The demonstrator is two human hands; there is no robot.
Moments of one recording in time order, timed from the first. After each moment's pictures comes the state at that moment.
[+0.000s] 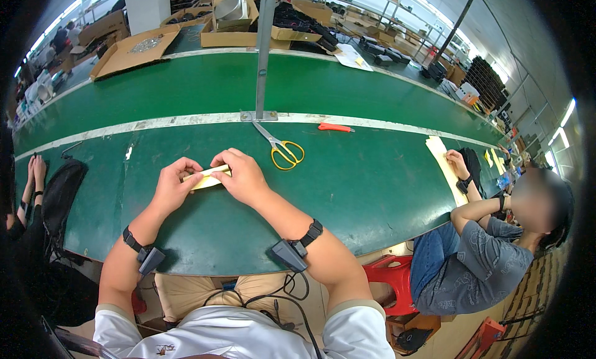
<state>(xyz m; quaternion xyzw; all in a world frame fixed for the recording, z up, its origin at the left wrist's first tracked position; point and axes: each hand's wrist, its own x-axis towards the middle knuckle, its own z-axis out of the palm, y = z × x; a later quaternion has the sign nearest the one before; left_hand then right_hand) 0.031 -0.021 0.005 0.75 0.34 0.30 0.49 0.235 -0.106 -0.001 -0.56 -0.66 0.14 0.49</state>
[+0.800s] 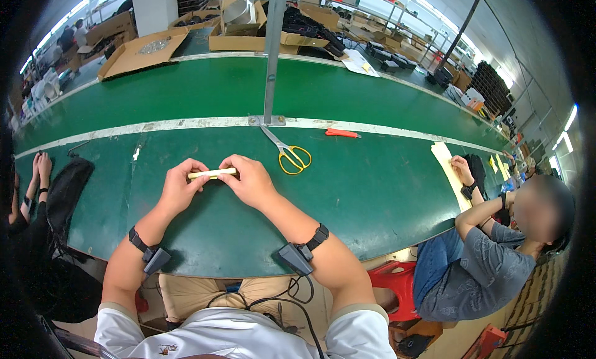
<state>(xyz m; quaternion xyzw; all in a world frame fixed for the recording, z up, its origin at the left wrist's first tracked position) 0.030 -0.022 0.009 0.76 0.33 0.31 0.47 0.233 -0.109 0.006 -0.58 -0.64 0.19 0.46</state>
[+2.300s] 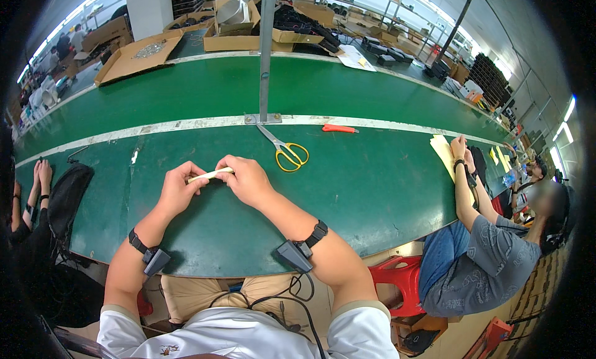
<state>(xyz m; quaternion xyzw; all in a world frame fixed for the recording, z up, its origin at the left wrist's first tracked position) 0.031 -0.022 0.009 0.77 0.33 0.29 0.45 0.235 -0.105 -0.003 -0.57 -0.65 0.19 0.46</state>
